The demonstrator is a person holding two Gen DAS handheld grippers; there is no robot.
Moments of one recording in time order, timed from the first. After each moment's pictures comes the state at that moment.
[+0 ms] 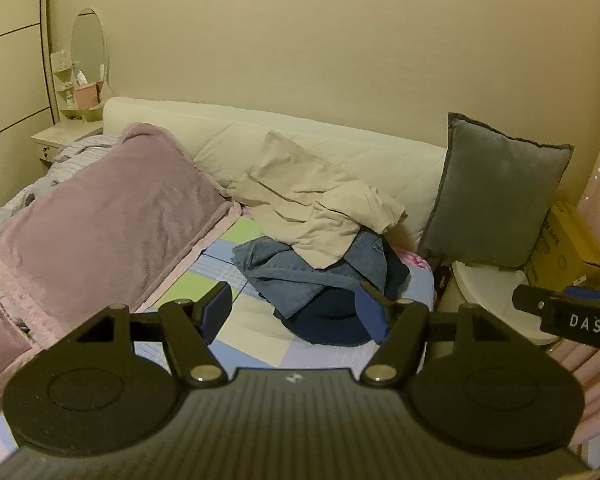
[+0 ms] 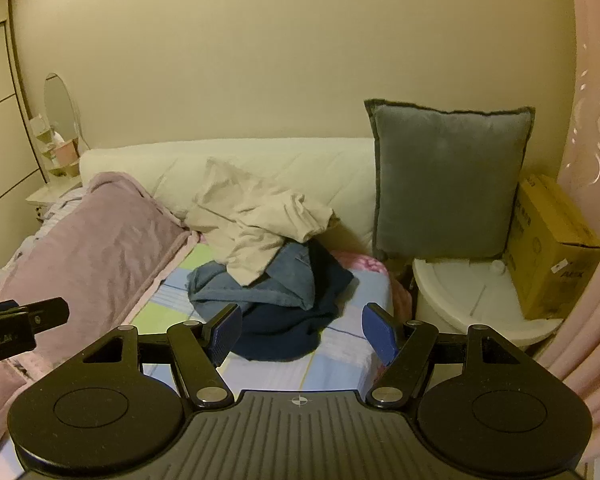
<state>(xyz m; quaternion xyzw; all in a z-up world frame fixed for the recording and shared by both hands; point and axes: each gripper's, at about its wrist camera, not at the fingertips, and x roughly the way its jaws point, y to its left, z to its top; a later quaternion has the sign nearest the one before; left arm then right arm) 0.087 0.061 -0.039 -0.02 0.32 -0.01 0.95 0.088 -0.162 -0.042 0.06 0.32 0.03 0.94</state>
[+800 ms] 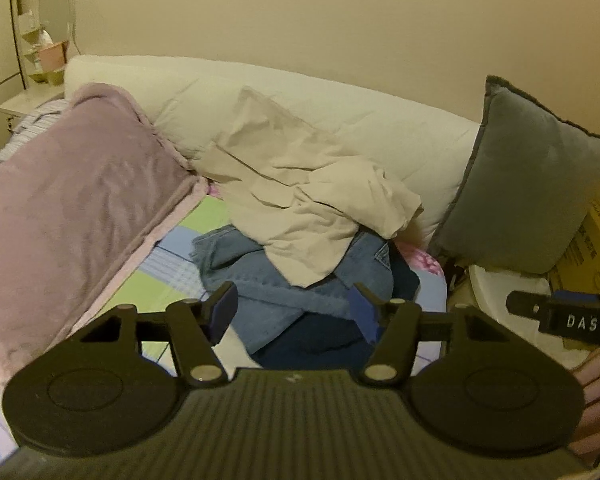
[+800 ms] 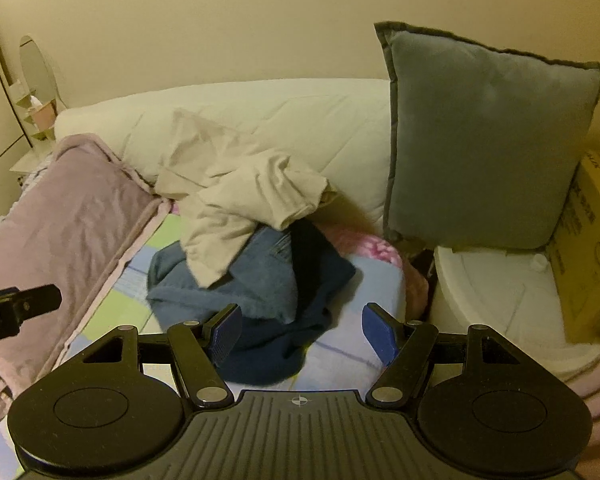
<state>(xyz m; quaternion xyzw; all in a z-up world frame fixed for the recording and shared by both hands) 0.296 0.015 -0.119 -0.03 0.39 -0.02 0.92 0.297 -0.217 -0.124 0.06 0.41 0.05 0.91</state>
